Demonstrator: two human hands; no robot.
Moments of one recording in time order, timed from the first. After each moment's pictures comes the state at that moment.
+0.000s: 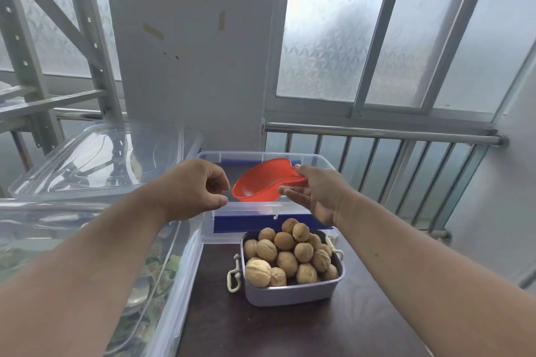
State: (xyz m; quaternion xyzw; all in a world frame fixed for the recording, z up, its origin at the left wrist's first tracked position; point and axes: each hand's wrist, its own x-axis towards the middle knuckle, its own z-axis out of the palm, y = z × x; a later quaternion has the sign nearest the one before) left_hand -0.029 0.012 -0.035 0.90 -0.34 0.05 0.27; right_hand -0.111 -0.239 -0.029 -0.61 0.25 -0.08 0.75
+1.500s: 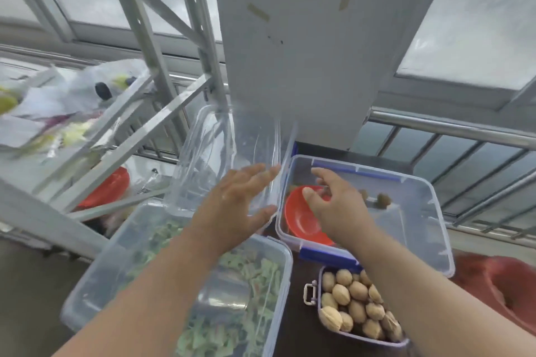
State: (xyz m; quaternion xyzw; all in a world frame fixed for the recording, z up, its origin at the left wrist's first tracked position) left_hand -0.013 0.087 0.040 0.94 -0.22 0.03 0.27; right_hand -0.028 -0.145 0.054 -0.91 0.08 0.04 0.39
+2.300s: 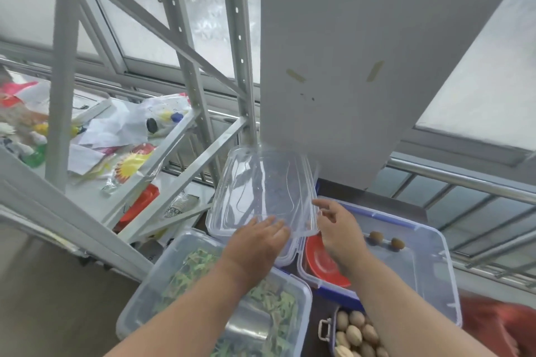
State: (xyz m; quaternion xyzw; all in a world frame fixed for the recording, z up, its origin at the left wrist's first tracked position) left_hand -0.013 0.109 0.083 0.95 -0.29 0.01 0.08; right_hand 0.013 -0.101 0.084 -0.78 0.15 0.10 0.60
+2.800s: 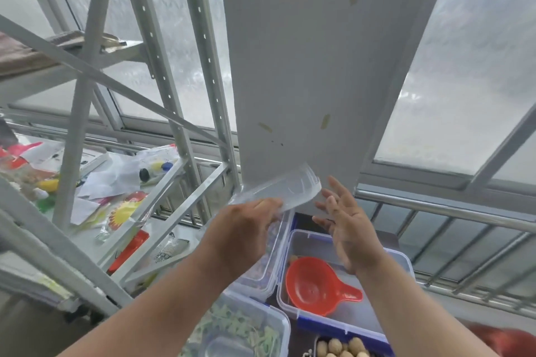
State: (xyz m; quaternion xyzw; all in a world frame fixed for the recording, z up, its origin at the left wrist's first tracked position) left_hand -0.013 0.079 0.250 0.90 -0.30 0.21 0.23; right_hand 0.009 -0.158 0.192 -0.64 0.04 -0.02 0.77
